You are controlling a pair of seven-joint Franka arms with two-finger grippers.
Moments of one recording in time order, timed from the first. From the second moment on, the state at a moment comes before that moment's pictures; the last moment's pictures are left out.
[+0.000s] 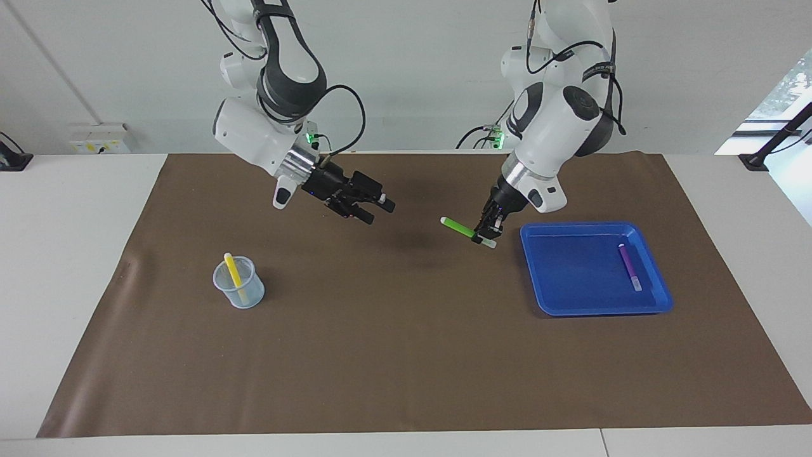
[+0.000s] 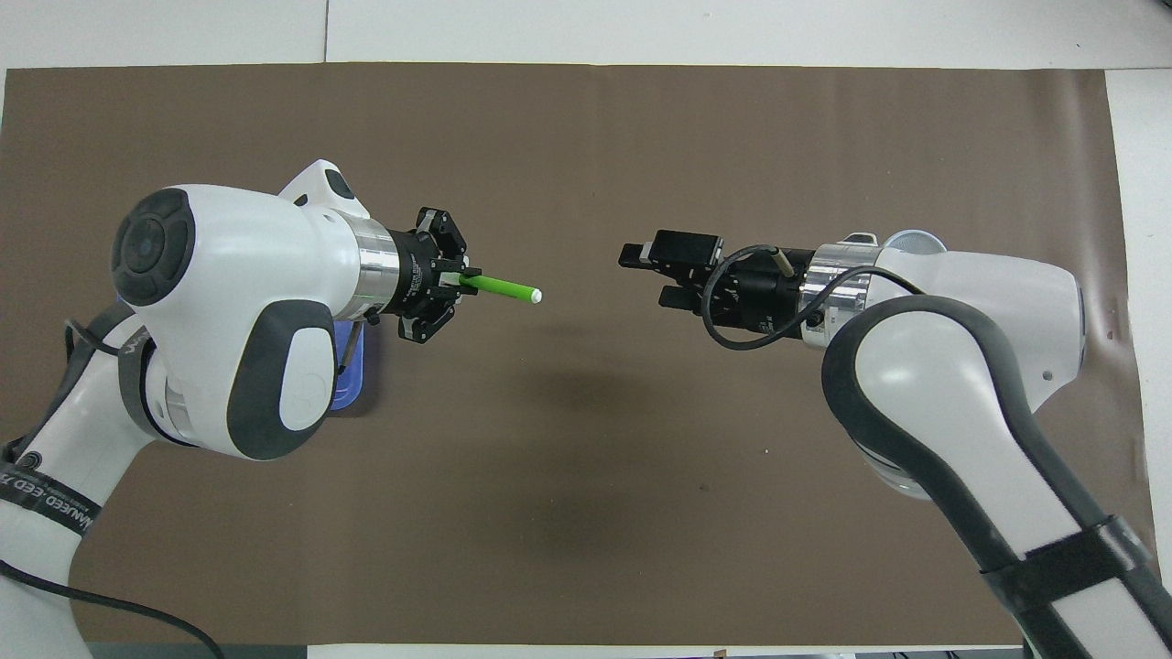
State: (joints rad) left arm -0.40 0.09 -0.09 -1.94 -0.38 2.31 -1.54; right arm 0.29 0.01 0.09 -2.09 1.23 2.38 -0.03
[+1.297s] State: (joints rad) left arm -0.52 0.10 -0.09 -1.94 -0.39 2.44 -1.79; right arm 0.36 0.01 0.08 -2.10 1.28 2.46 0.01
